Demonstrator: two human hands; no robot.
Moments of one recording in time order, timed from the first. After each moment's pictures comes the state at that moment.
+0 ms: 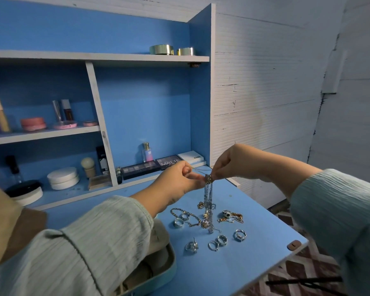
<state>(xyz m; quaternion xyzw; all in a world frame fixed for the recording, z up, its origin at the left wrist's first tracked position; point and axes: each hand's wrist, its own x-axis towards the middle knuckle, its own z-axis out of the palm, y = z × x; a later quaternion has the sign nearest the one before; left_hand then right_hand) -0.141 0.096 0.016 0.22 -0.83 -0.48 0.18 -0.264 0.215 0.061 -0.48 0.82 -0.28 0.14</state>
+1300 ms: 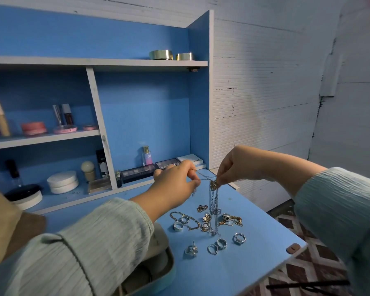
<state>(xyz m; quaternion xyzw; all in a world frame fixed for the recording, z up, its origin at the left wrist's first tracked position) -0.139 0.100 0.024 0.22 -0.94 -0.15 0.19 -0.265 0.223 0.071 -0.50 0.83 -0.21 0.13</state>
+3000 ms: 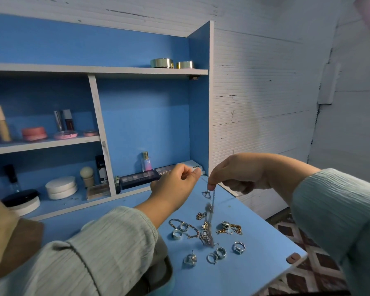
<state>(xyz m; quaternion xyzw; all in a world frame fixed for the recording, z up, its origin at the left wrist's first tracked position) -0.150 0.092 0.017 0.27 -0.88 -0.27 0.26 -0.260 0.221 0.084 -0.45 0.79 -0.25 0.33</state>
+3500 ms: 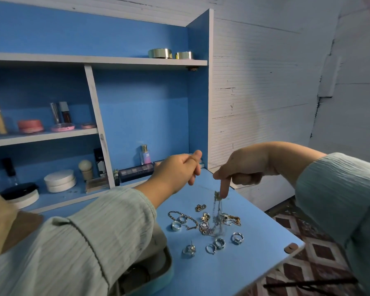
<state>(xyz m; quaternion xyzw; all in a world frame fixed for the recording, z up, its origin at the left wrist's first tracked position) -0.157 0.088 0.027 0.22 -0.88 -0.33 0.25 -0.269 0.226 0.088 -0.47 0.81 -0.12 0.34</state>
